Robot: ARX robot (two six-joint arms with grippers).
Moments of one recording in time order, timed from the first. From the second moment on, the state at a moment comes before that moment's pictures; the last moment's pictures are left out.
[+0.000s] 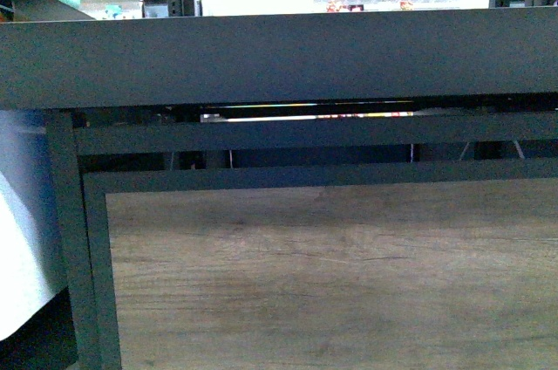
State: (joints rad) left arm 0.00 0.00 0.01 -0.01 0.00 0.00; right arm 0.00 0.00 0.01 0.00 0.00 0.00
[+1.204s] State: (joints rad) left arm 0.00 0.00 0.01 -0.01 0.00 0.00; right arm 0.00 0.00 0.01 0.00 0.00 0.00
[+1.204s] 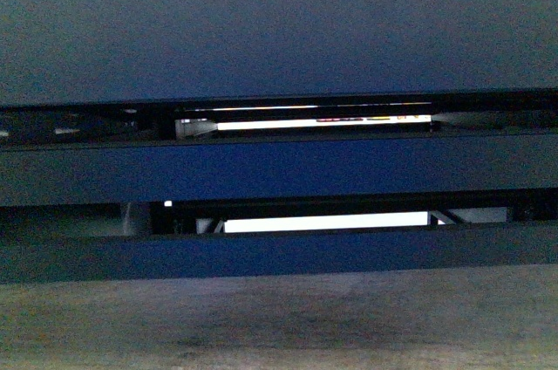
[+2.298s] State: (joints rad) left arm 0.00 0.00 0.01 -0.01 0.00 0.00; right arm 0.00 0.00 0.01 0.00 0.00 0.00
